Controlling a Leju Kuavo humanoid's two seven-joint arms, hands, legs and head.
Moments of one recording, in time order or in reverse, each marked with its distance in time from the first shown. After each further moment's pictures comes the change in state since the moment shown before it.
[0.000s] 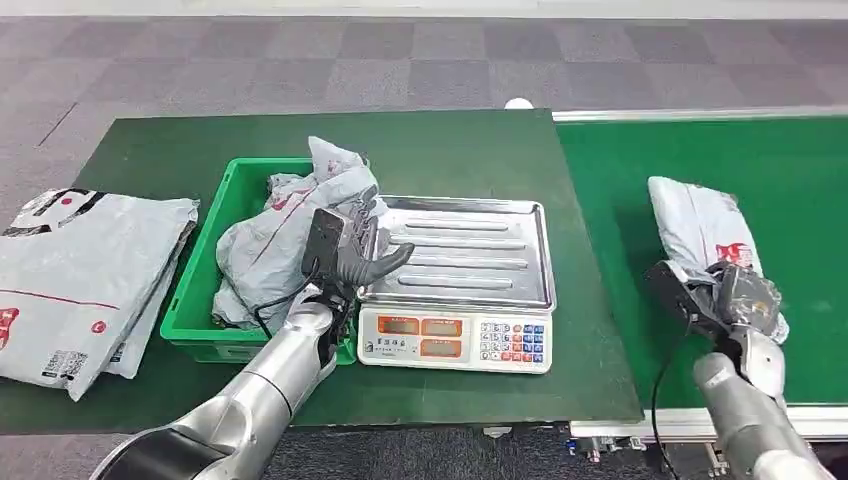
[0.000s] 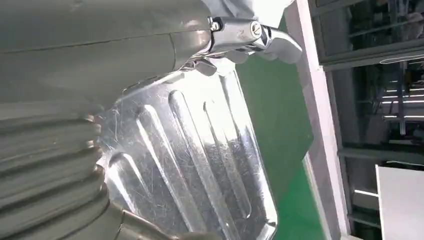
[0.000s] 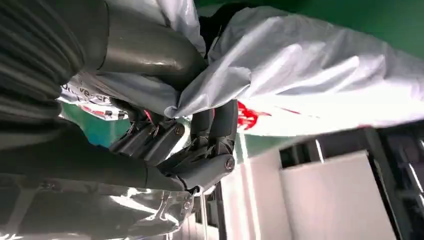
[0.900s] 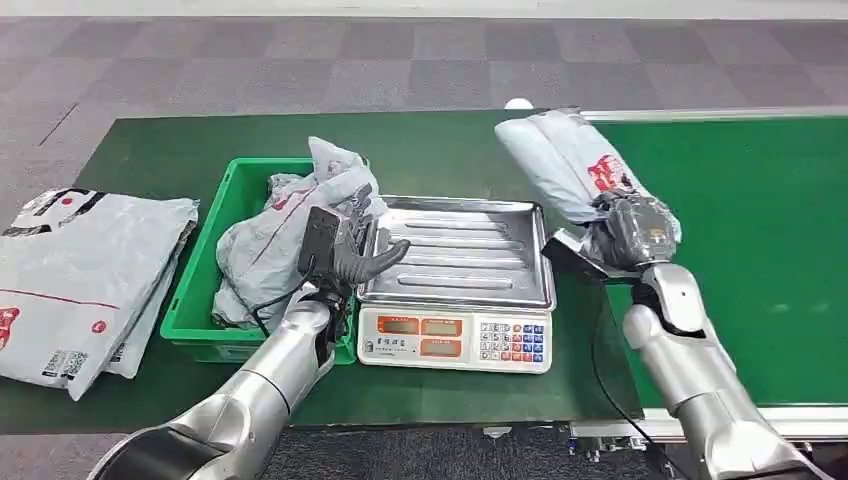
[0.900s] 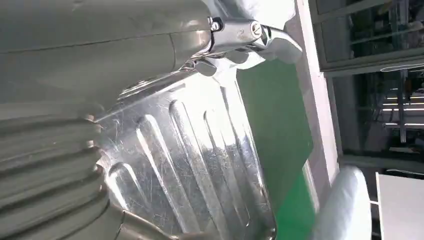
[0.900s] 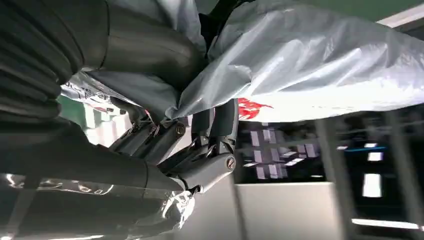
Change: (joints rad) left arm -0.005 0.006 0.010 0.002 0.003 0.018 0.005; right arm -0.054 0.077 0.427 -0.350 -0.003 0.094 -0.009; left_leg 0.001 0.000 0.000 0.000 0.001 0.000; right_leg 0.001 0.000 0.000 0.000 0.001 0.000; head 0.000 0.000
